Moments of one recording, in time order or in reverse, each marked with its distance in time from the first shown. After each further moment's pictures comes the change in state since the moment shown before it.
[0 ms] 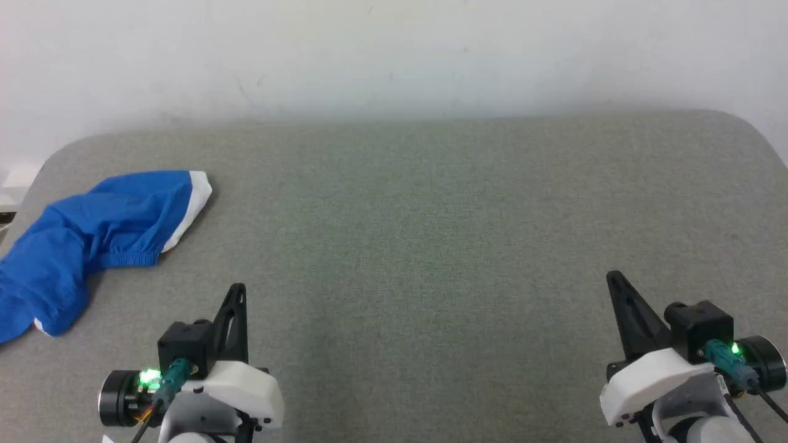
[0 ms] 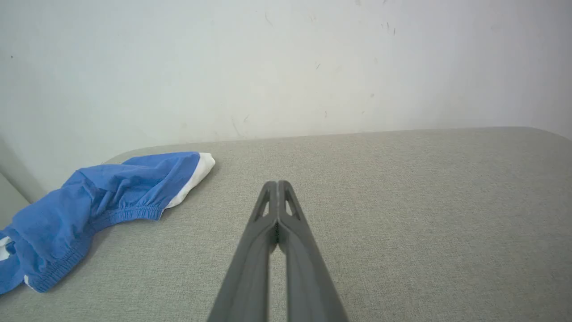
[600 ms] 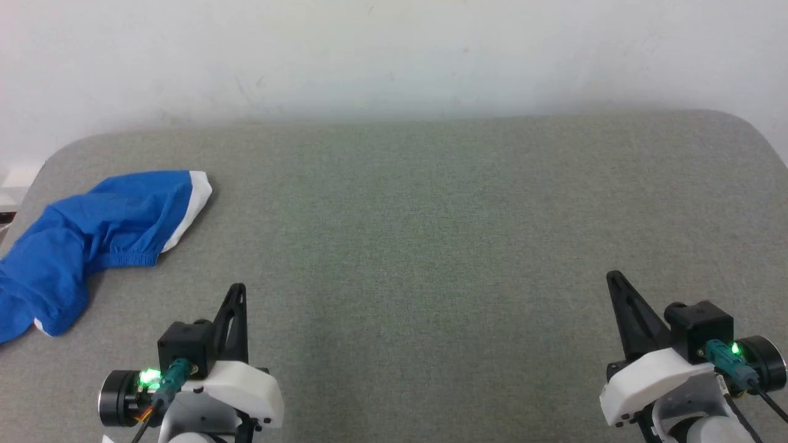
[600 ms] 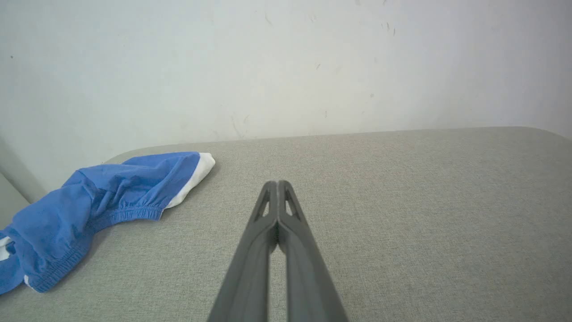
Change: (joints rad) left arm 0.000 0.000 0.000 0.000 0.000 0.000 0.000; right arm 0.000 0.000 0.000 0.000 0.000 0.000 0.000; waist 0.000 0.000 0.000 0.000
